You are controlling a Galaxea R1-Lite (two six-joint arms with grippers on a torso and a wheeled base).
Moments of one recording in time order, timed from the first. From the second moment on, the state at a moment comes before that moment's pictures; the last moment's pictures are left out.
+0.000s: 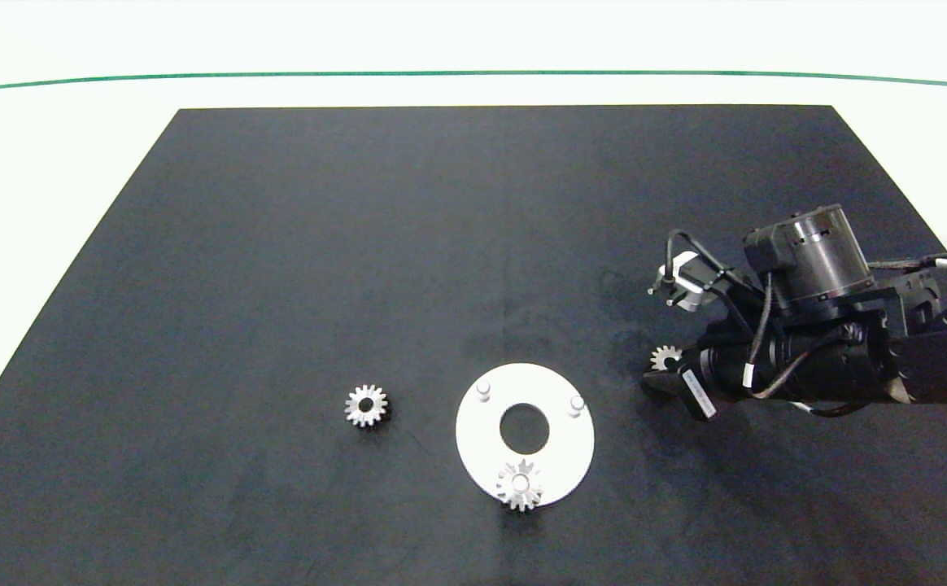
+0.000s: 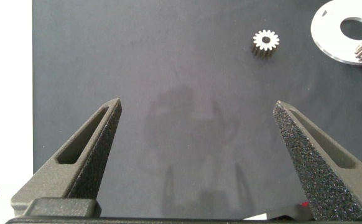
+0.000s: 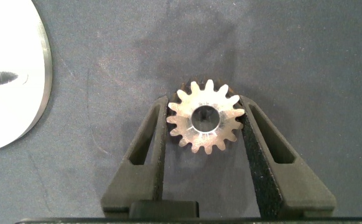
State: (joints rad) left arm -0.05 0.27 -0.46 0.27 -0.12 0.23; right arm 0.44 1.70 -1.08 0.11 -0.09 -0.24
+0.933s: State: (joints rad) left arm -0.05 0.27 -0.46 0.27 -0.12 0.23; right arm 0.68 1.56 -1.12 0.26 -0.13 -0.25
